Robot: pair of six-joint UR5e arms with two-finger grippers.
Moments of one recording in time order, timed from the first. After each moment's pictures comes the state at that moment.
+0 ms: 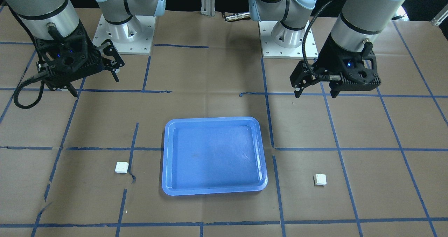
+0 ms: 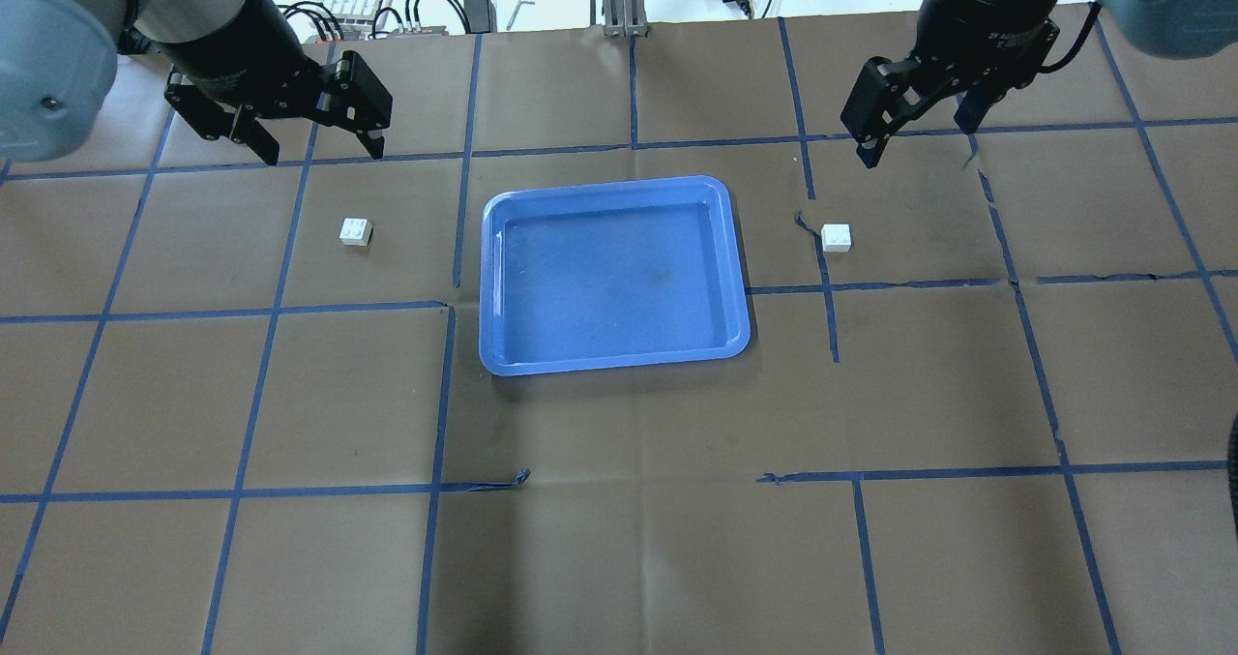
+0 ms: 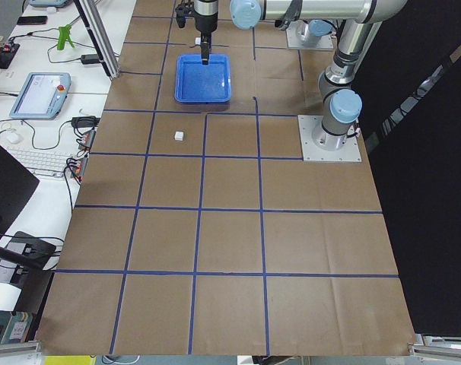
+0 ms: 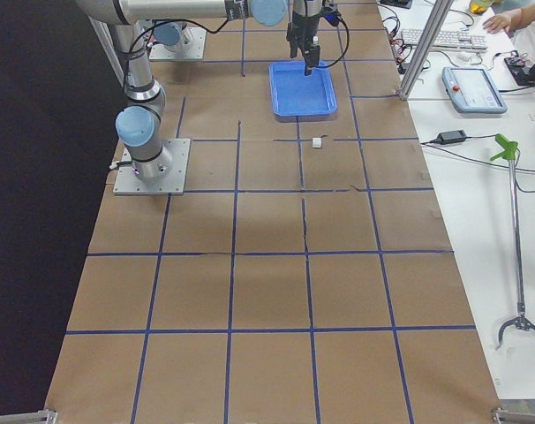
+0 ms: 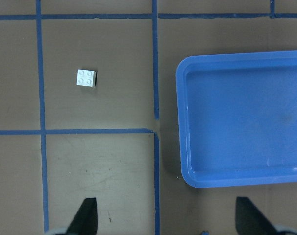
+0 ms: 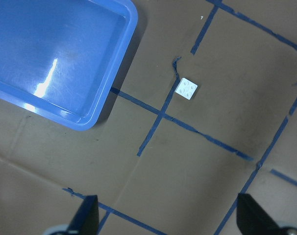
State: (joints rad) left arm -1.49 -1.65 -1.57 -1.46 1.55 0.04; right arm 1.57 -1.48 1.46 -1.57 -1.57 -0.56
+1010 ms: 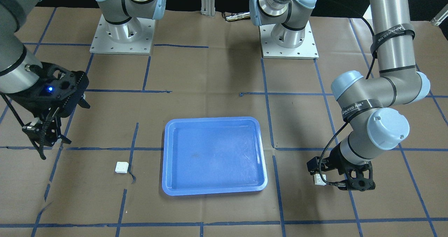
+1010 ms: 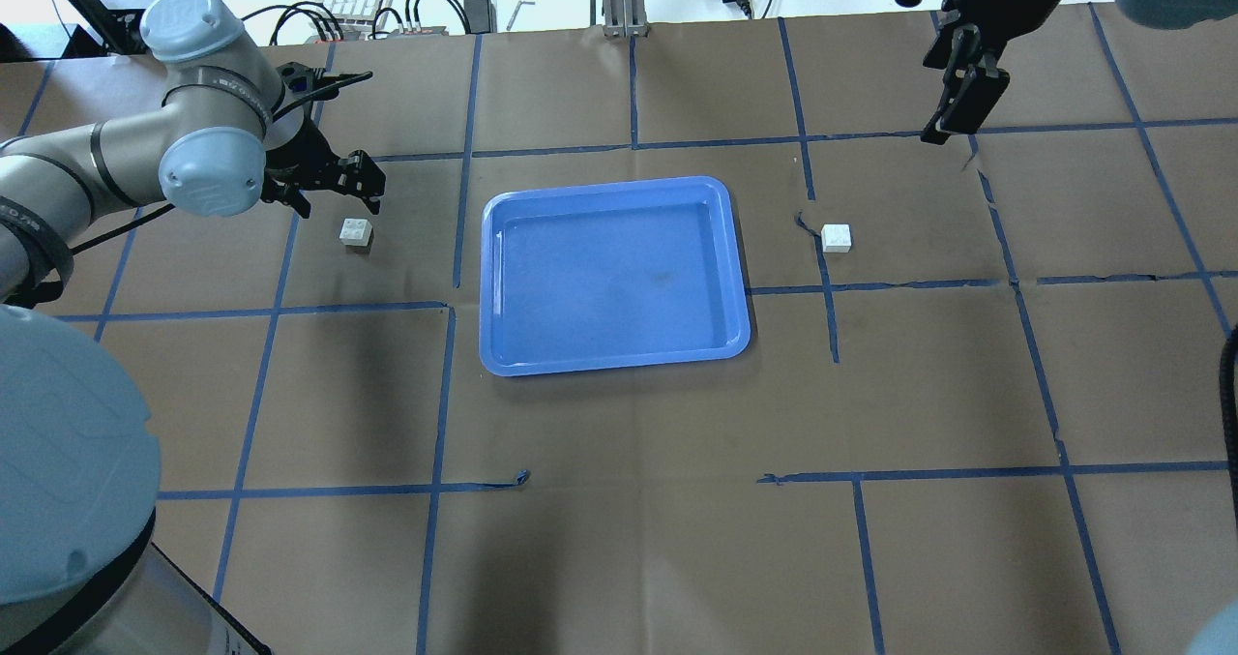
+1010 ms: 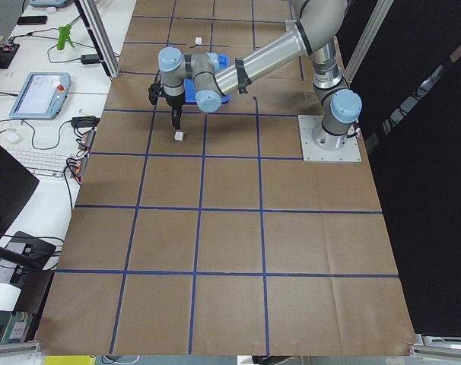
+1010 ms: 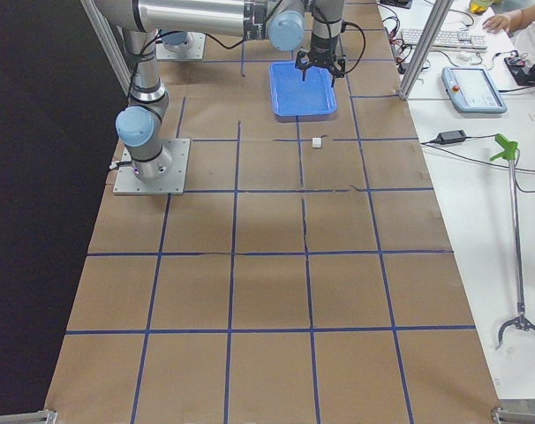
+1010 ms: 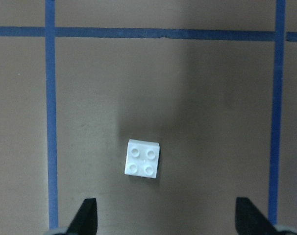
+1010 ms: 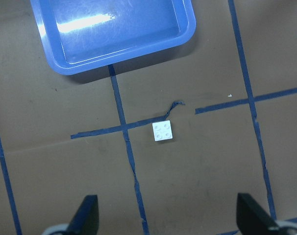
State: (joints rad) left arm -1.36 -2.10 -1.62 -0.98 1.56 0.23; right arm 1.42 -1.32 1.42 -1.66 -1.41 -1.56
